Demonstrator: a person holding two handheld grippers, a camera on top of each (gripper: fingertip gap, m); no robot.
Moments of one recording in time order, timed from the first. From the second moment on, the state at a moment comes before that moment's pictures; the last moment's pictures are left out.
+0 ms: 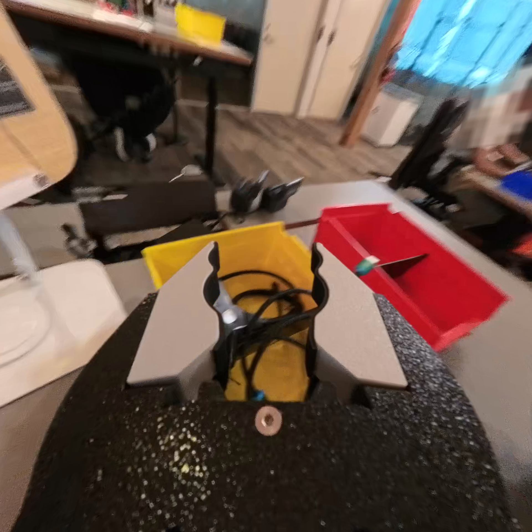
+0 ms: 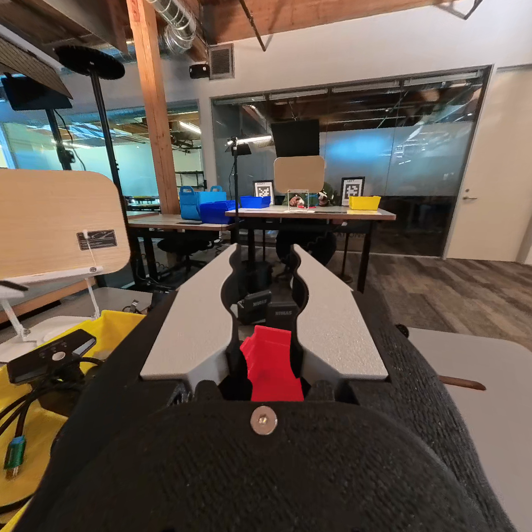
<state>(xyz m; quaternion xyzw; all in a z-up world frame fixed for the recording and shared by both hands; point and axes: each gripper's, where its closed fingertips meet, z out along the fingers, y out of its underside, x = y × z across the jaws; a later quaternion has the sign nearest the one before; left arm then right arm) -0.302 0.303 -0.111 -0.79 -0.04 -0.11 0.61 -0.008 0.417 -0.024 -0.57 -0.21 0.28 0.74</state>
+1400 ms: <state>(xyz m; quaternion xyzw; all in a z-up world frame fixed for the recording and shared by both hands) -0.371 0.233 -0.255 -0.95 -0.16 0.01 0.27 0.097 0.431 -0.222 -0.88 -0.31 0.10 0.33</state>
